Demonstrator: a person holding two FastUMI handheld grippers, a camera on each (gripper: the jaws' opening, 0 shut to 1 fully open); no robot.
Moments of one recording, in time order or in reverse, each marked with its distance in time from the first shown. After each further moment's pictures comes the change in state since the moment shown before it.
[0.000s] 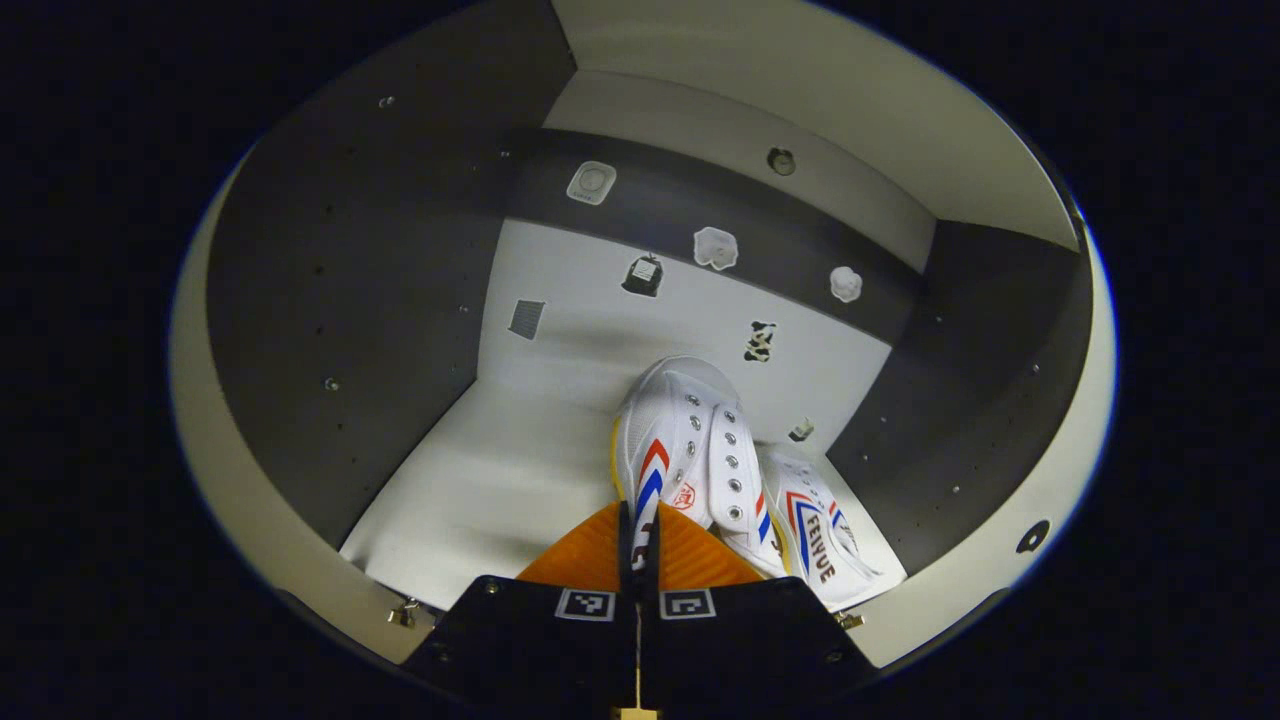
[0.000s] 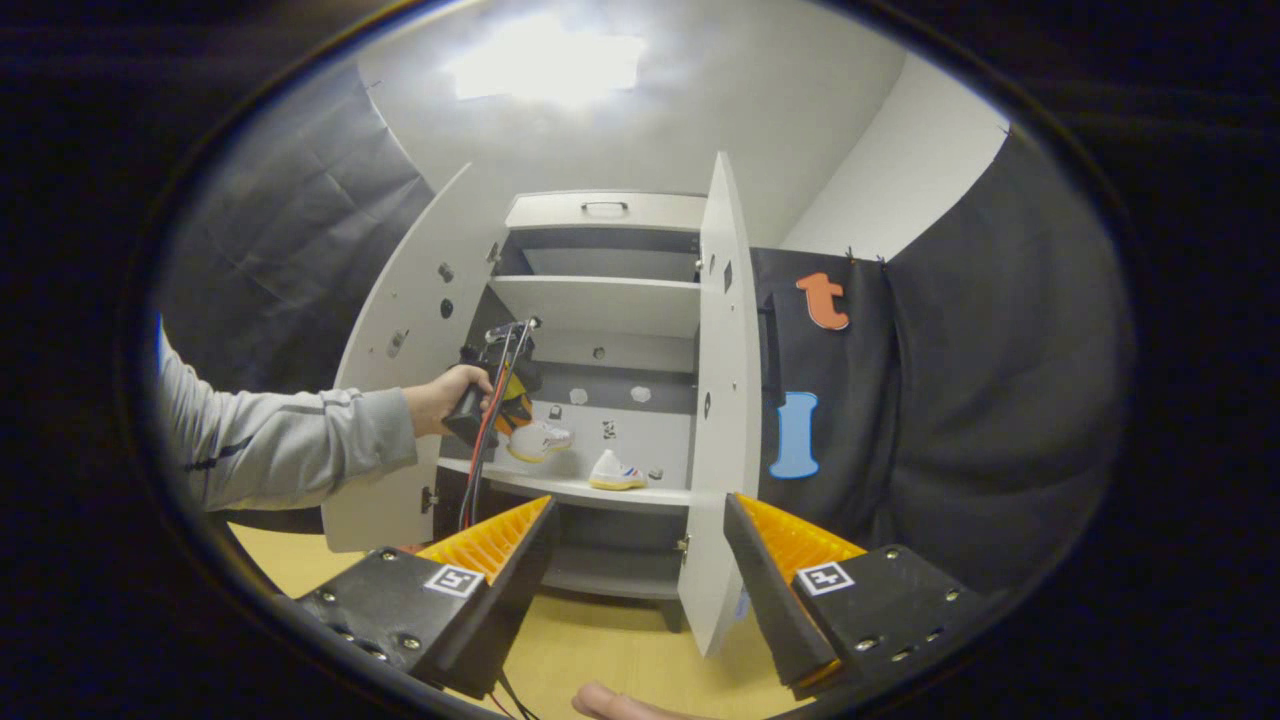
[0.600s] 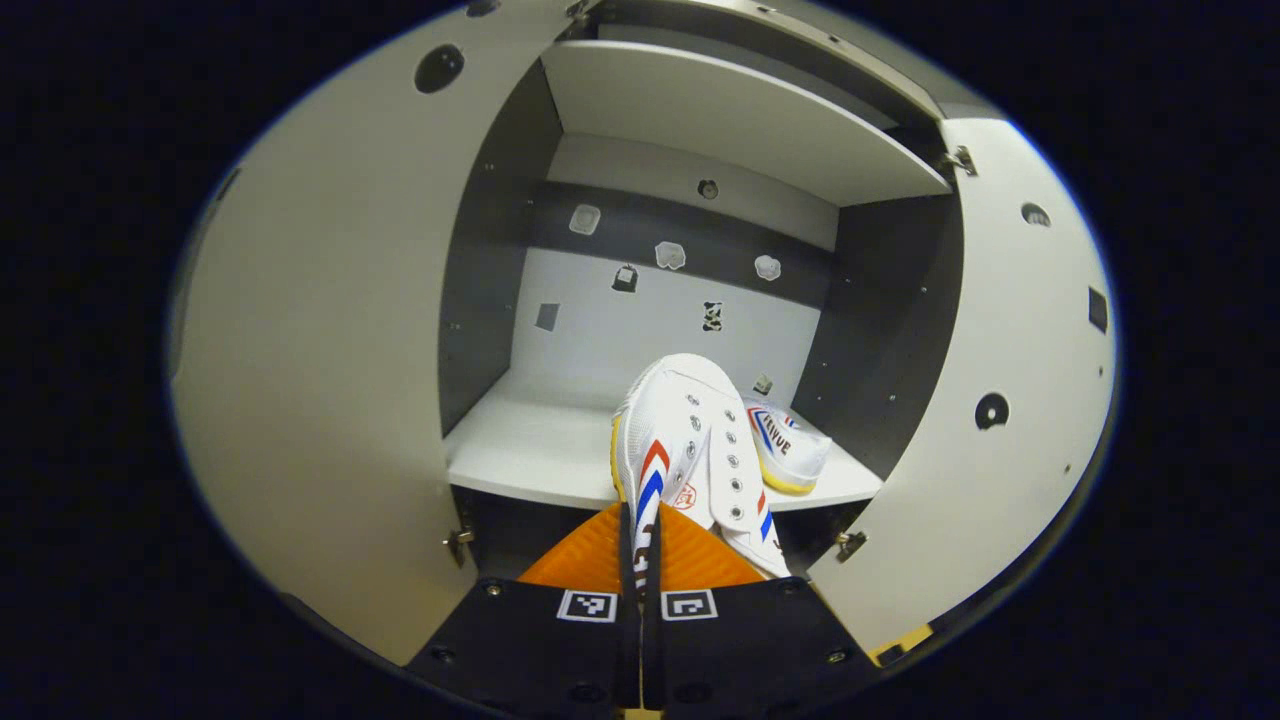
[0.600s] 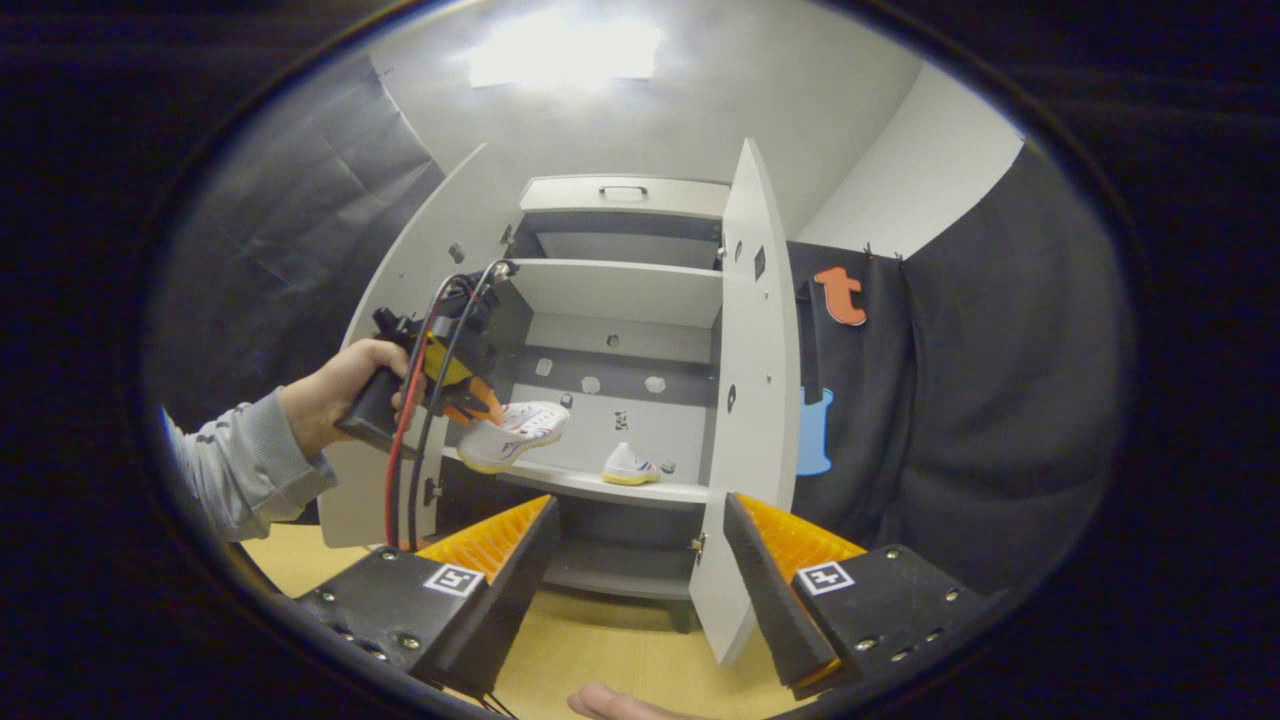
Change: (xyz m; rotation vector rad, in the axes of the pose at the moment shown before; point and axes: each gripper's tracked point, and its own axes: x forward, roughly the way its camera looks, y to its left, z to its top) left arm -0.129 -0.009 -0.062 0.073 -0.115 -0.100; right arm 0.022 0.024 -0.002 -0.027 0.015 0.024
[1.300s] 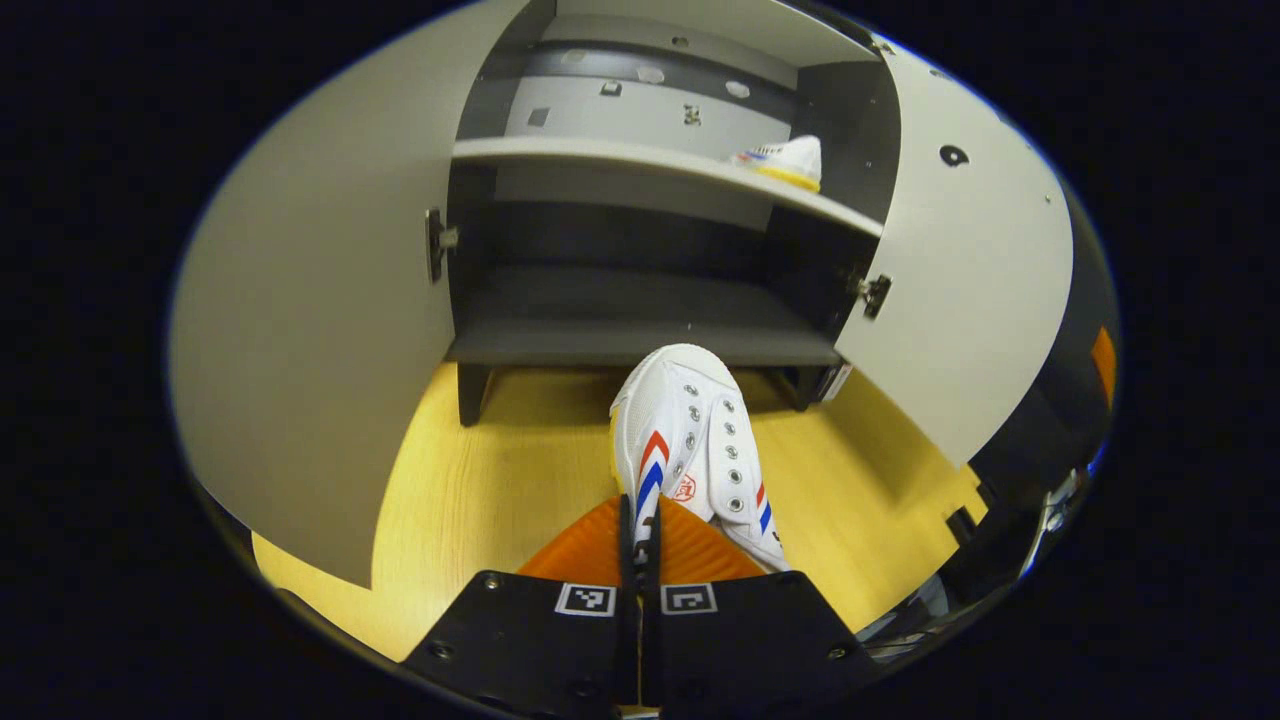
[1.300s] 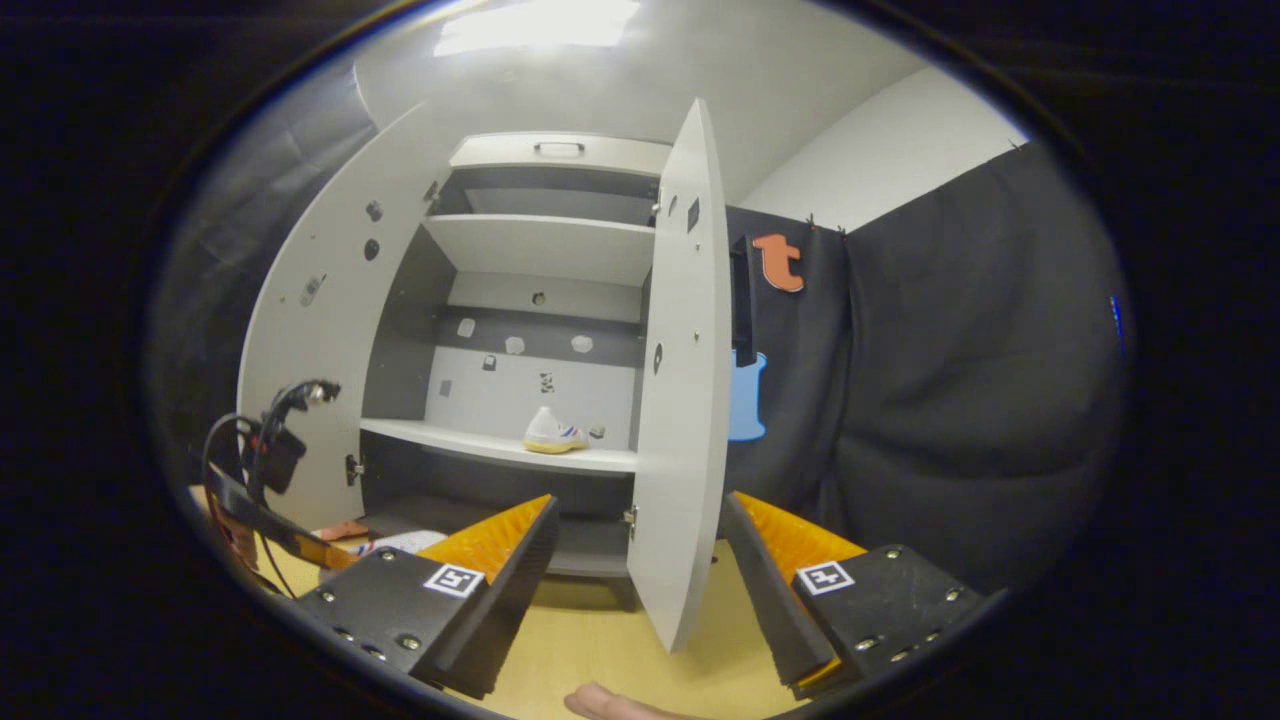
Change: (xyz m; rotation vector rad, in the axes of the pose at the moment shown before) left arm -0.076 0.051 -0.240 0.124 0.266 -0.045; right arm 0.020 -0.044 -0.022 -0.025 0.125 -0.193
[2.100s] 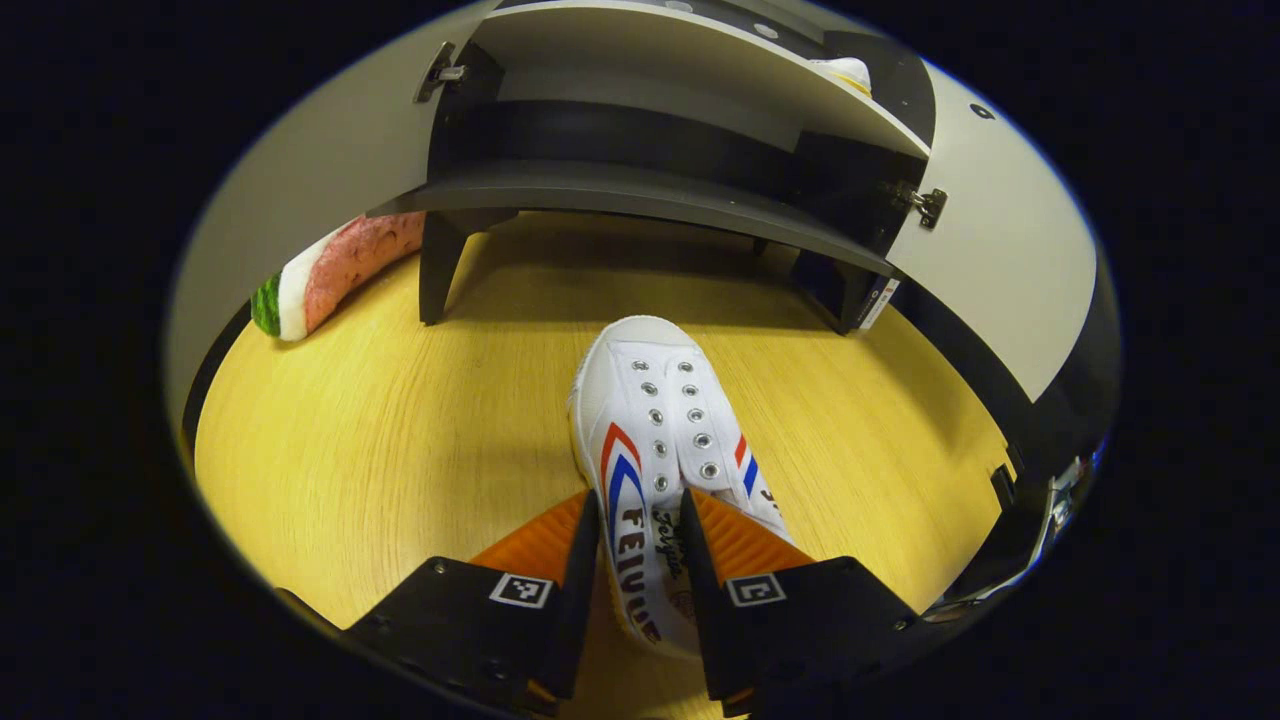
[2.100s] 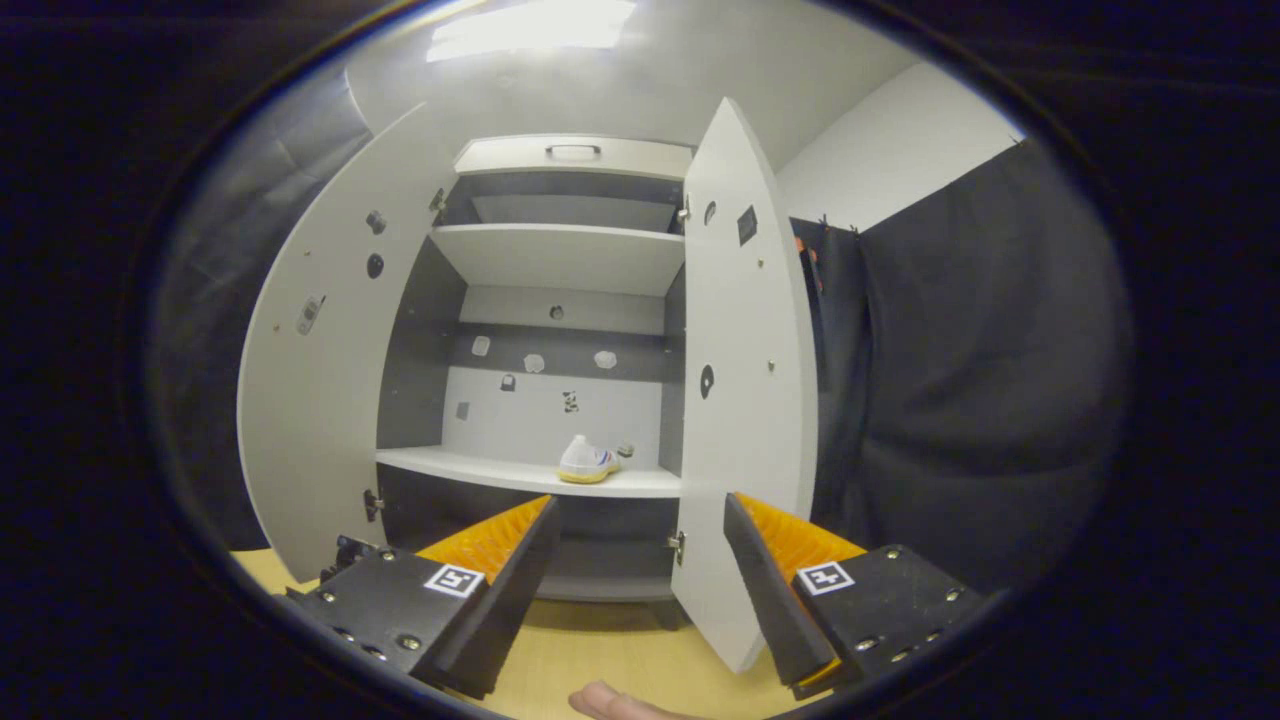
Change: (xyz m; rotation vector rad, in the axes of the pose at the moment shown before) left arm 0.082 0.045 -0.139 -0.065 0.220 -0.027; right arm 0.031 0.048 0.018 0.038 0.007 -0.004
